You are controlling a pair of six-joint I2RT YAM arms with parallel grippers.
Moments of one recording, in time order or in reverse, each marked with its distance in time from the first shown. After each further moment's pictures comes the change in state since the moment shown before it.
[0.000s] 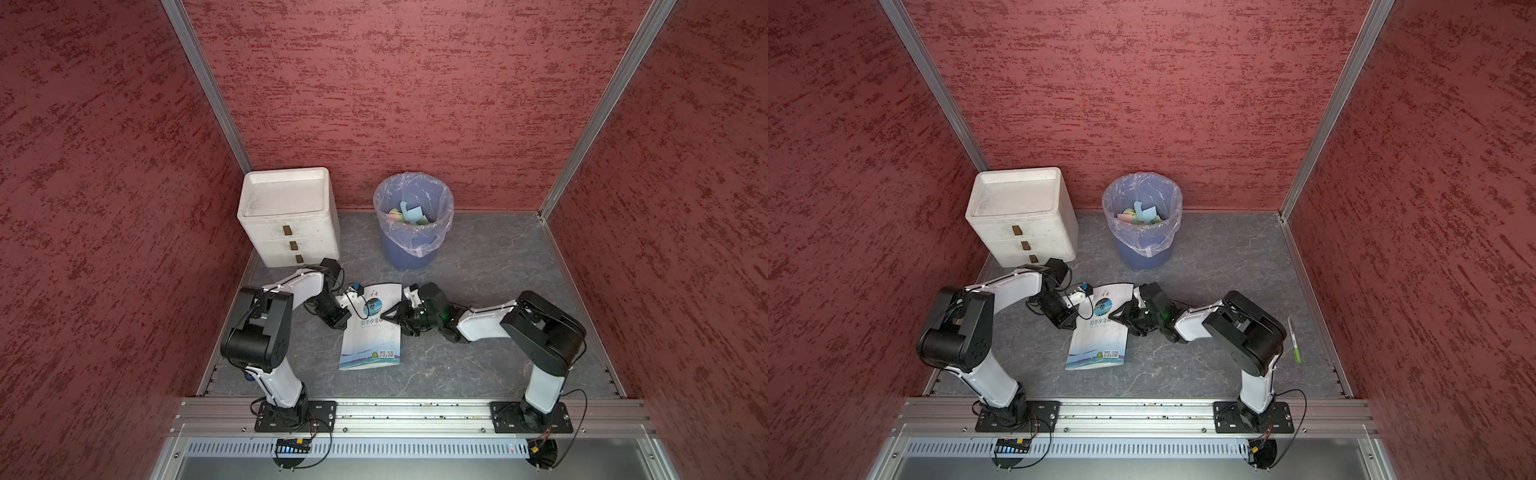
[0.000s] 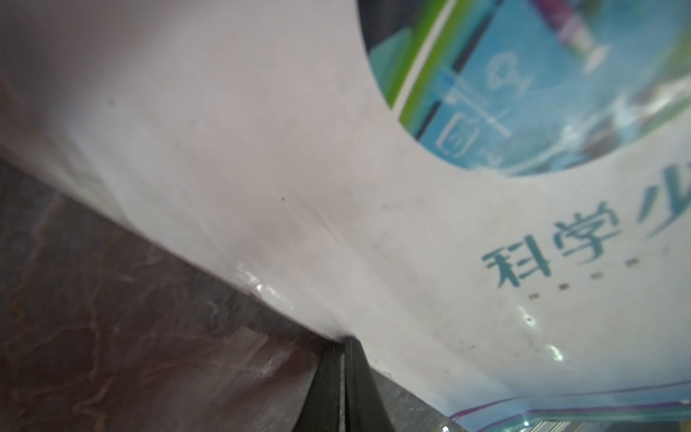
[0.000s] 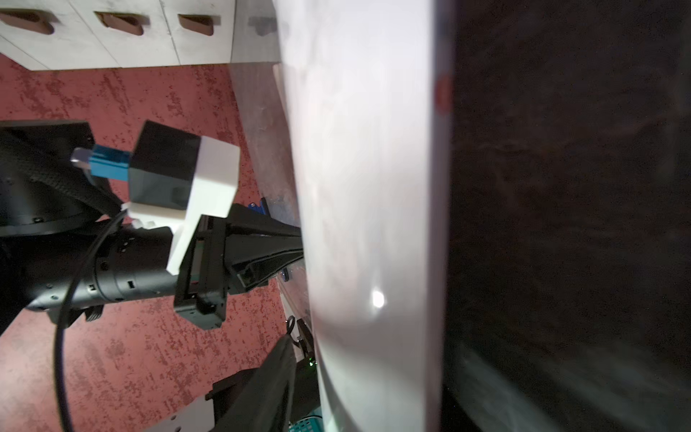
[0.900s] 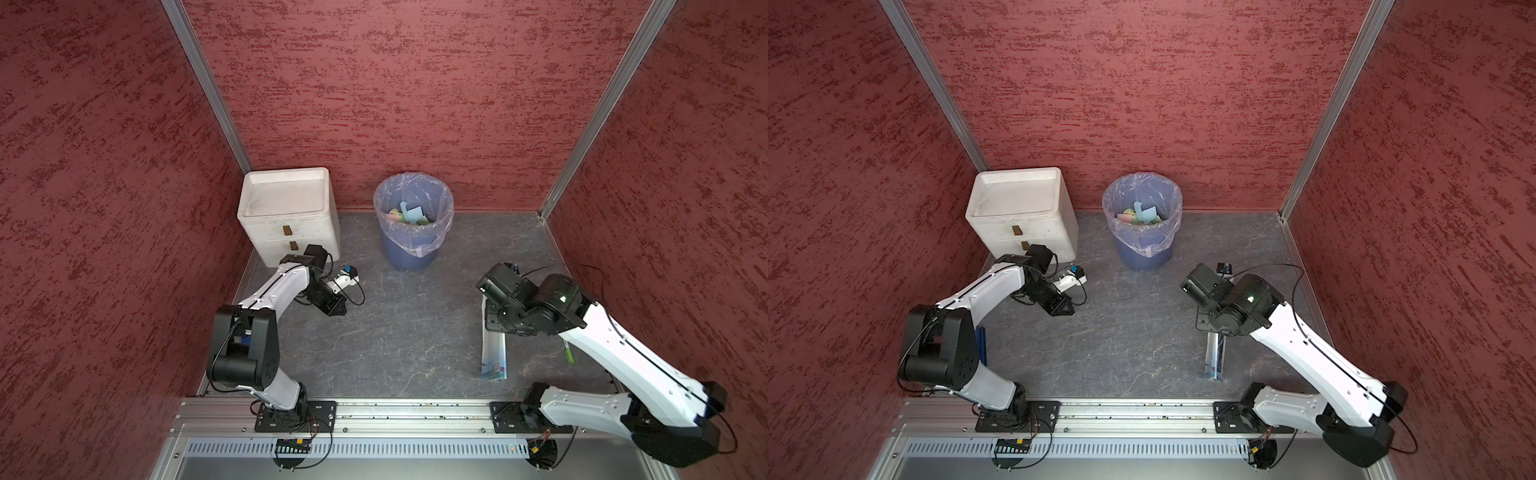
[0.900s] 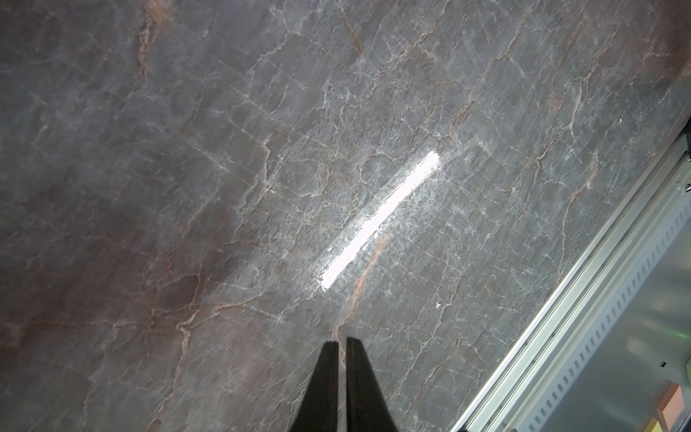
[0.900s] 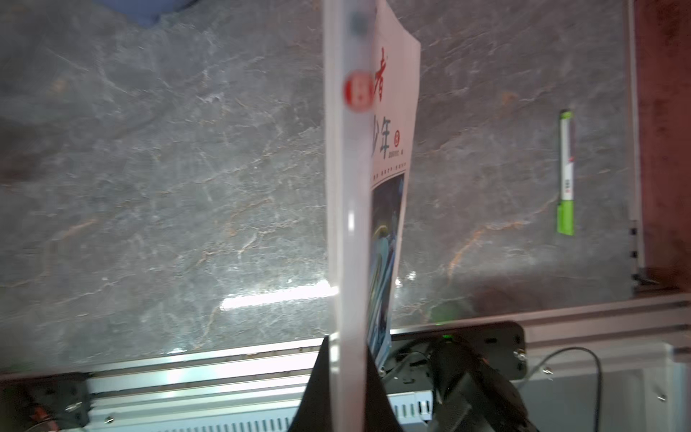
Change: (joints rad) left arm 0.087 -0.132 0.106 -0.122 0.136 0.005; right arm 0.042 -0.606 0.657 -2.131 0.809 -0.438
